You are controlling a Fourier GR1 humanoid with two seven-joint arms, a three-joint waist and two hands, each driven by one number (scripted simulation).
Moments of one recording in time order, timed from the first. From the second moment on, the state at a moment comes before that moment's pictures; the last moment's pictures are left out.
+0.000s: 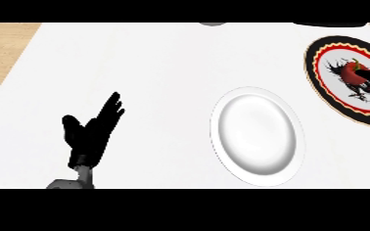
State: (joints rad) left arm -0.02 0.11 -0.11 -1.49 0.12 0.04 0.20; right arm -0.76 -0.69 -0.63 -0.25 0.24 -0.09 -0.59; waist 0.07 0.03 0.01
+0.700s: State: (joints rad) left arm 0.01 0.12 -0.09 -1.50 0.12 0.04 0.21; right arm -0.59 -0.86 -0.66 -0.17 0.18 0.40 -0.71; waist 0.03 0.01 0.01
